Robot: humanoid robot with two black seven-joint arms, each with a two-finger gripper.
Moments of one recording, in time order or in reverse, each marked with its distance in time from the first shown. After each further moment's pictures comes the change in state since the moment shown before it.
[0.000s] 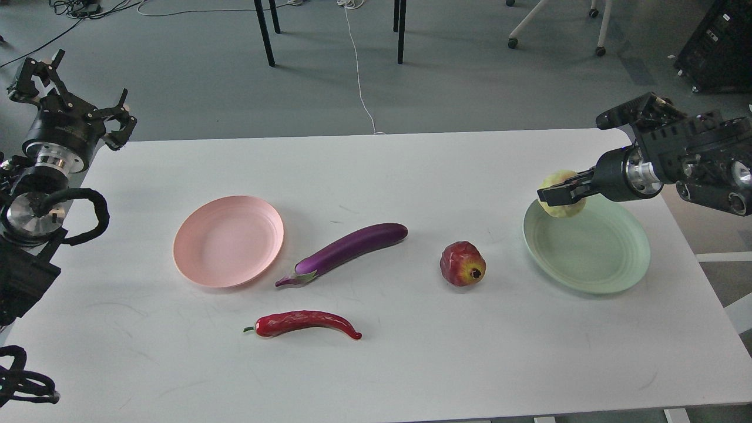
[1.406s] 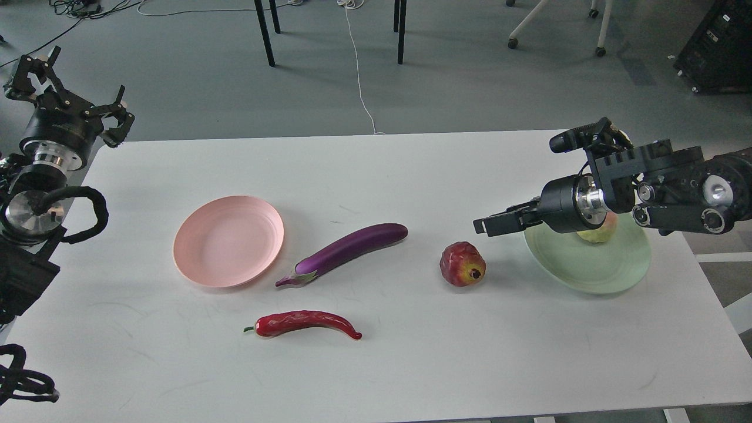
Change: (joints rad) left arm -0.005 0.010 -0.004 -0.001 0.000 0.000 -0.014; right arm 0.115 0.084 0.119 0.312 0.007 -0.021 0.000
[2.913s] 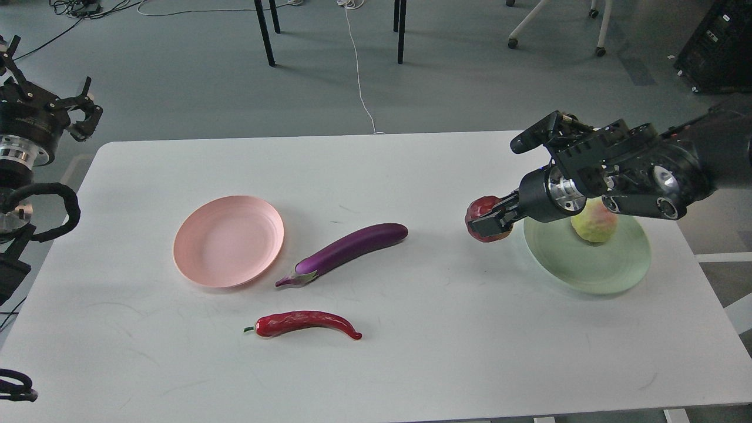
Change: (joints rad) left arm -0.001 0.071 -0.003 -0.005 -0.003 -0.002 -0.006; right arm 0.062 0.070 -0.166 -0.086 0.017 -0.016 0.000
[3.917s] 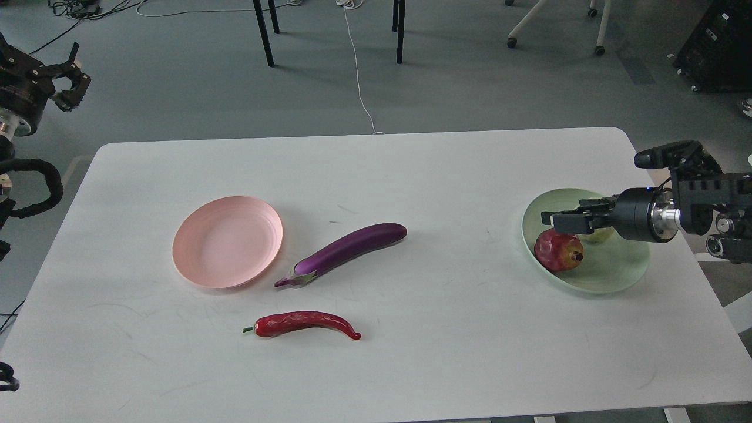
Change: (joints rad) left arm -0.057 0.077 0.024 -0.085 0.015 -0.011 0.012; right arm -0.229 -0.363 0.352 -0.006 -0.122 -0.169 0.000
